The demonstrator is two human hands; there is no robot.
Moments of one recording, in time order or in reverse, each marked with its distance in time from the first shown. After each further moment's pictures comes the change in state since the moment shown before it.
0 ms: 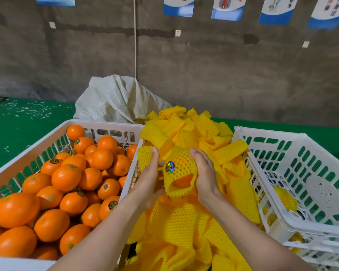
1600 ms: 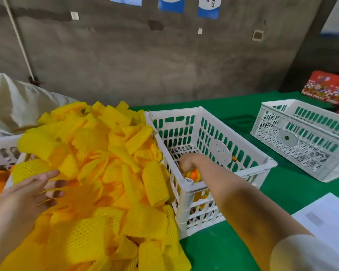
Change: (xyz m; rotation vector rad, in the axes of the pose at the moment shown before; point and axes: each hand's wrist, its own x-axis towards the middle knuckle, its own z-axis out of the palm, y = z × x) left_hand 0.046 -0.010 -0.034 0.156 -0.079 0.087; right_hand 0.070 0.058 -0.253 -1.443 -0.204 0.641
